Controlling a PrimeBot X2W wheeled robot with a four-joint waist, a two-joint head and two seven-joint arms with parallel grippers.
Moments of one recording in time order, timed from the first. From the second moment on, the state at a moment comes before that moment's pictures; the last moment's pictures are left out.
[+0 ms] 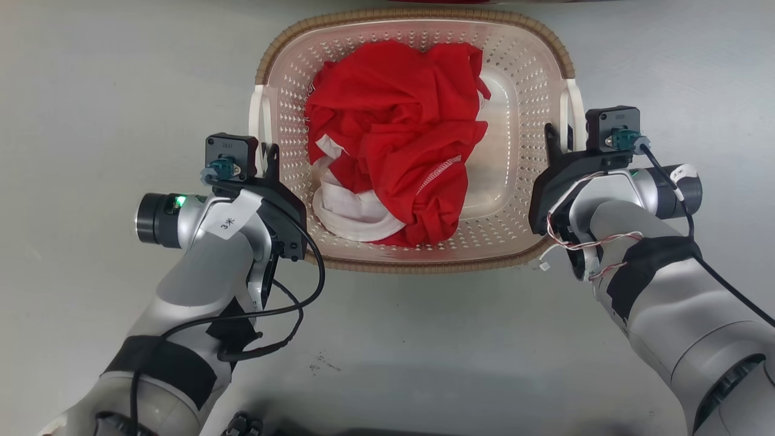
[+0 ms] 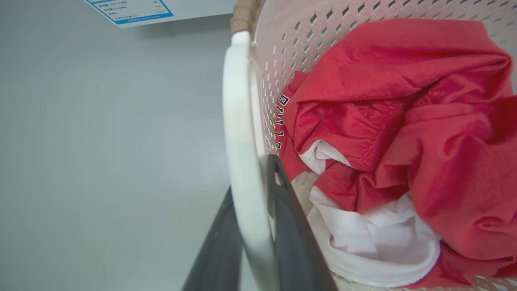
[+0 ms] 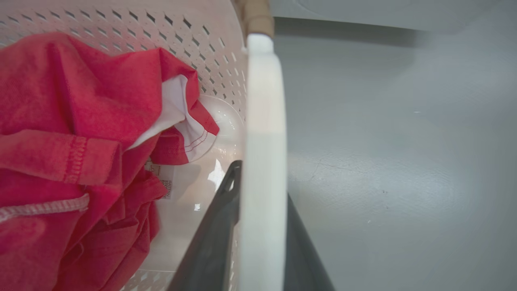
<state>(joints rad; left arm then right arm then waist) -1.01 0.03 -0.82 1.19 -0.82 0.10 -0.21 -1.13 -0.09 1.13 1.22 1.00 -0.13 -0.19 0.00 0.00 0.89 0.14</state>
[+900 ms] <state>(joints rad) -1.02 0.03 -0.81 1.22 -0.84 0.10 -0.23 -1.14 -0.07 1.14 1.24 0.99 -0.12 -0.22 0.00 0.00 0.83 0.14</state>
